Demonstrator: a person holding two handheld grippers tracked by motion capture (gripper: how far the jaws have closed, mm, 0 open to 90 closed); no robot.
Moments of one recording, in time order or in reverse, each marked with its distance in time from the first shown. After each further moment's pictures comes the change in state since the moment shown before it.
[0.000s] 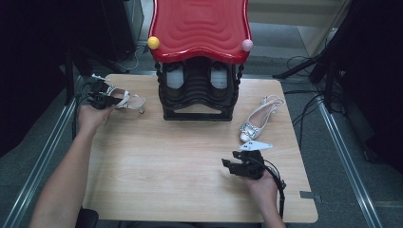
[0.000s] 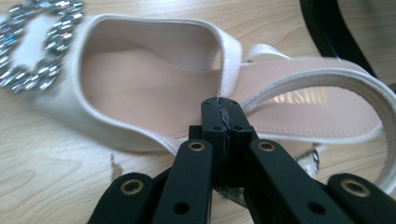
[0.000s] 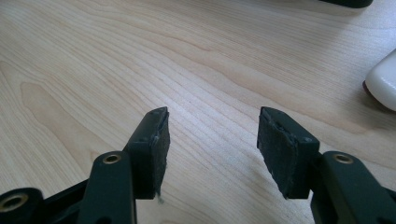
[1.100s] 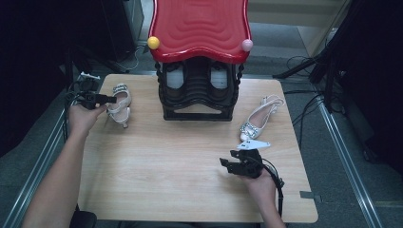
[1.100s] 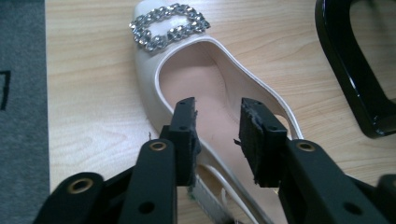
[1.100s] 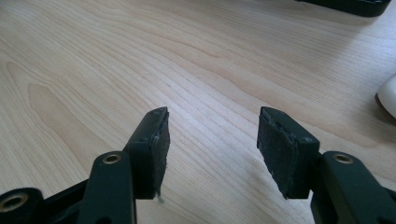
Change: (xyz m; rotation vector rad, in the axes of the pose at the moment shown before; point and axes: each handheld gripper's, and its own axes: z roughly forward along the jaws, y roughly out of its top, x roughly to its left) left arm 0.003 -0.005 -0.032 -0.042 0.078 -0.058; right arm 0.003 0.005 0.003 0.000 0.020 -0.017
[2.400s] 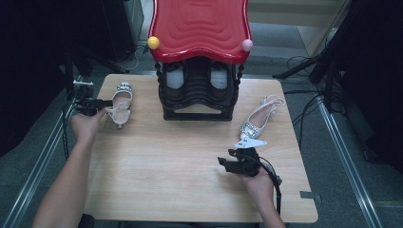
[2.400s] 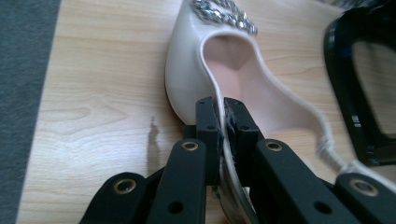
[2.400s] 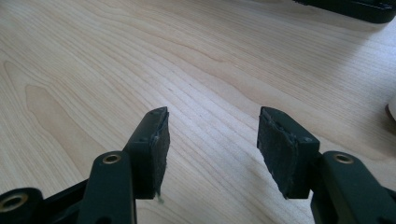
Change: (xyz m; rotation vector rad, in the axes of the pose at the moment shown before) left arm 0.009 -0.022 0.000 -0.081 -0.038 -0.151; right arm 0.001 0.005 0.006 0.005 -0.003 -0.020
